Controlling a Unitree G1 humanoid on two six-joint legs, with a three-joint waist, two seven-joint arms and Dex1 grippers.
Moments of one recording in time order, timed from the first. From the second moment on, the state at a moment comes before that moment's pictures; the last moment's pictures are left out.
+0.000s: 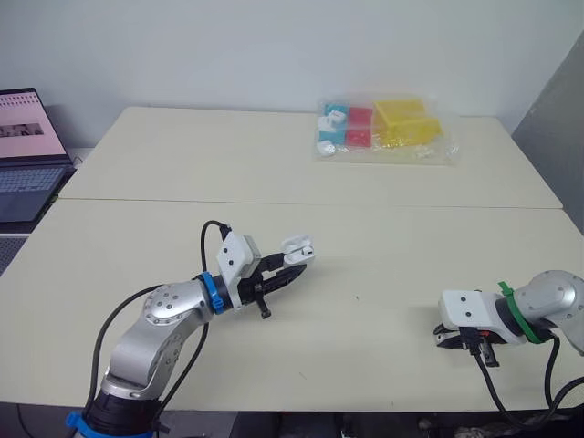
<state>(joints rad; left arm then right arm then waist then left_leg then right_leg) -0.12 0.52 -0.05 -0.41 -0.45 0.41 -0.79 -0.12 -1.25 0.26 -0.37 0.16 0.42 1.22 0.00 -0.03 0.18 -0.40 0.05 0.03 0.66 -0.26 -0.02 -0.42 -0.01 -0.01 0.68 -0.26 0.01</state>
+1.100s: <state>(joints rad) -0.07 0.49 -0.07 -0.44 -0.45 0.41 -0.74 -0.24 -1.28 0.32 -0.66 0.14 0.92 1.12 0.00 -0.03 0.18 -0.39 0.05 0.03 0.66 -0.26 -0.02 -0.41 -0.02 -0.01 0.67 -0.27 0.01</state>
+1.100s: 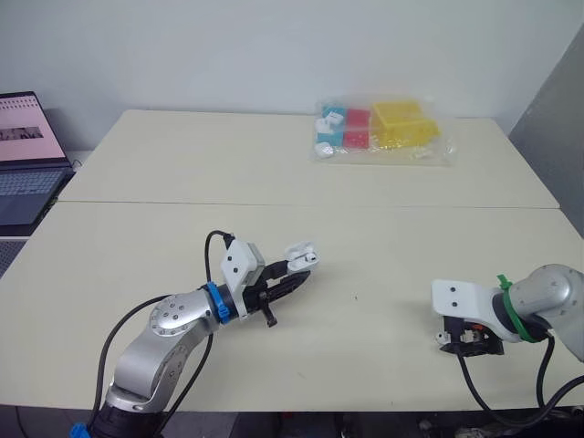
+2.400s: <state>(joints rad) -0.18 0.44 -0.08 -0.37 -0.44 0.38 -0.75 -0.30 -1.10 0.04 -0.68 0.37 1.00 1.13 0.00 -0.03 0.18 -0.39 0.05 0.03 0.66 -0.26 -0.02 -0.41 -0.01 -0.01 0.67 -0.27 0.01</state>
